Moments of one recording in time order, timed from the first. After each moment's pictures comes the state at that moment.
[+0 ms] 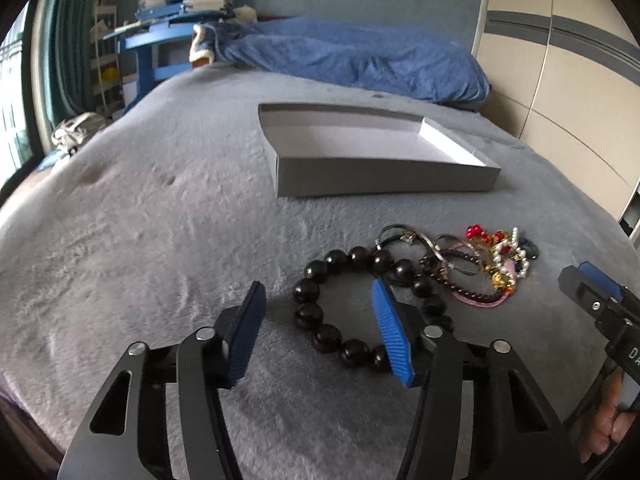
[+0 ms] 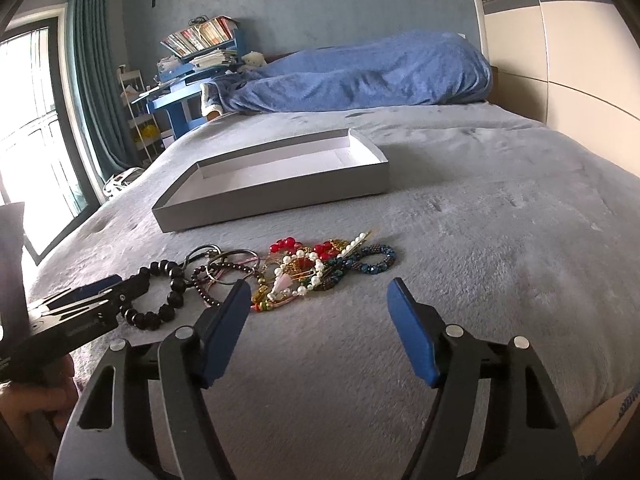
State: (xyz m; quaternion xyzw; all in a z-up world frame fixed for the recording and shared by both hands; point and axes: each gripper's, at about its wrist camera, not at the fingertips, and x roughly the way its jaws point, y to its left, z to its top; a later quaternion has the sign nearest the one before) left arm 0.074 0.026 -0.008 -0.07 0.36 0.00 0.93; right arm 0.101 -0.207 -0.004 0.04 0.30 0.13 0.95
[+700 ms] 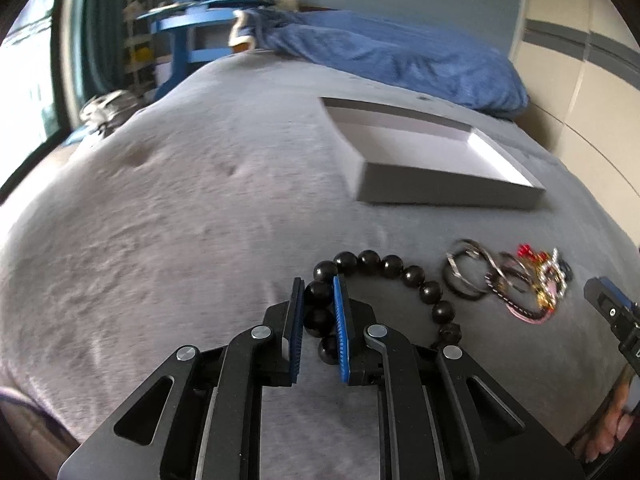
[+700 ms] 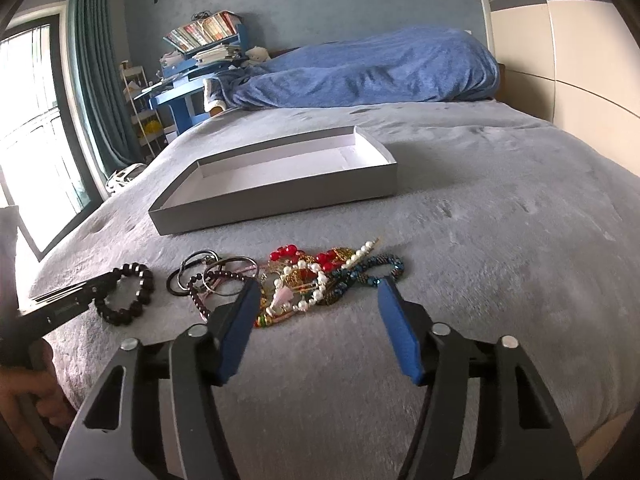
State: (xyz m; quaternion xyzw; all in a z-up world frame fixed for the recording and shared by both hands) left arm 0.073 0.074 -0.007 -0.10 0.37 0.06 0.92; right arm 0.122 -0.201 -0.005 0.04 0.31 0.14 0.94
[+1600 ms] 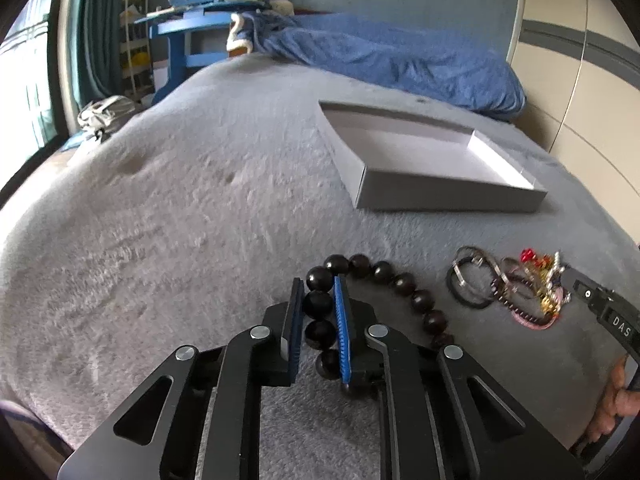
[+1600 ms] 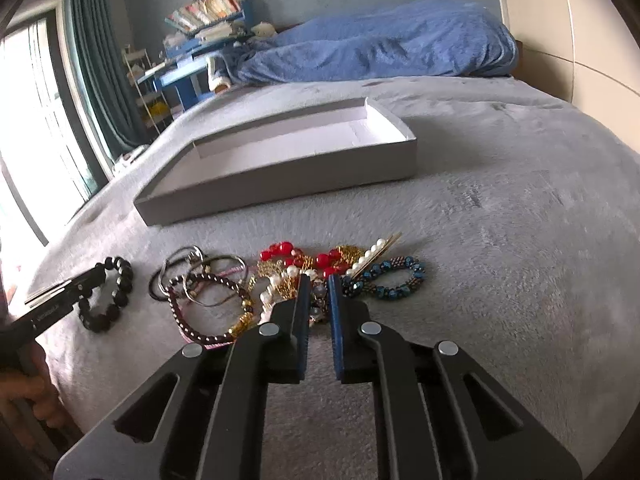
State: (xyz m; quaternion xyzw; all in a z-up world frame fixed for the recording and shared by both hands) left arm 0.078 0.075 -0.003 -0.08 0.35 0.05 0.93; right arm 0.161 -0.201 -0.021 0.05 0.34 0.17 0.92
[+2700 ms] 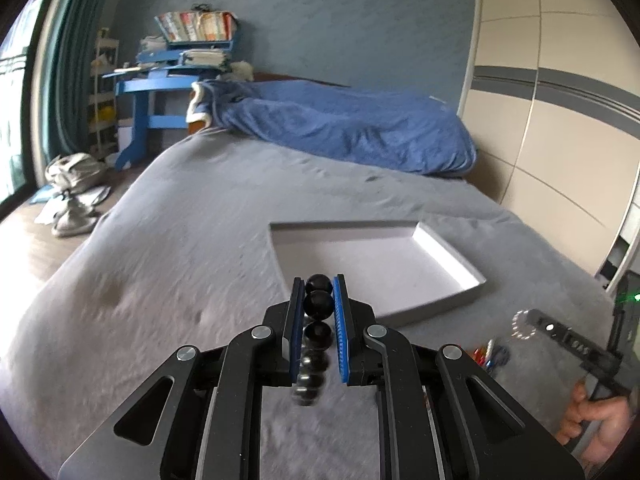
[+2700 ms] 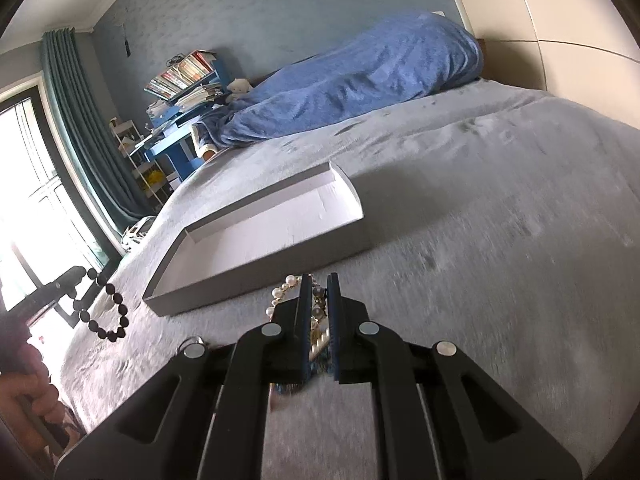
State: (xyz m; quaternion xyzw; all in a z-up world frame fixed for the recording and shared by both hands) left arm 0.112 0.076 0.089 -0.08 0.25 -0.03 0.96; right arm 0.186 -0.254 0.021 0.15 0.29 0.15 0.93
